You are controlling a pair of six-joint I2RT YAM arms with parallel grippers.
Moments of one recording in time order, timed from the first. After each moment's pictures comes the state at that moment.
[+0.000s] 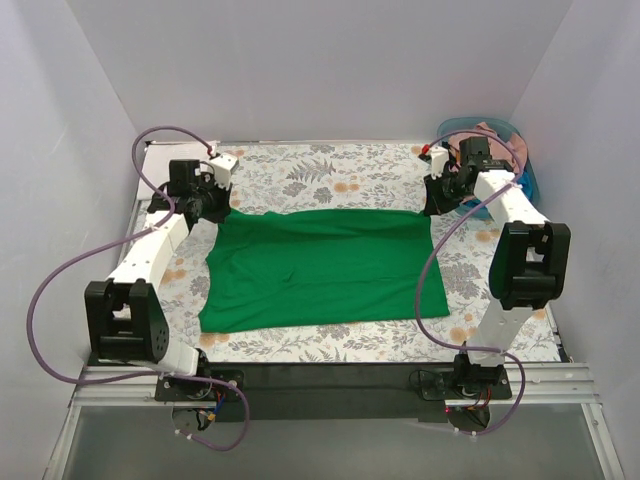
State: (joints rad) left arm -0.05 1.49 1.15 -0.41 0.29 0.31; right arm 0.01 1.83 1.48 -0.75 -0.47 -0.46
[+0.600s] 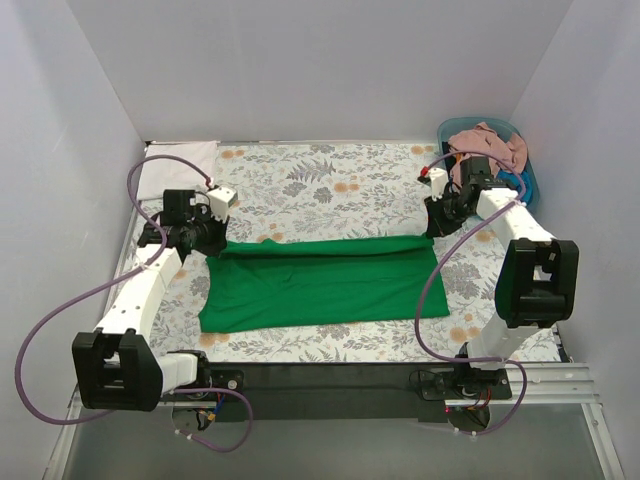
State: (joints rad) left arm -0.05 1.22 0.95 -0.59 0.30 0.35; right arm 0.01 1.68 1.26 -0.77 -0.47 -0.52
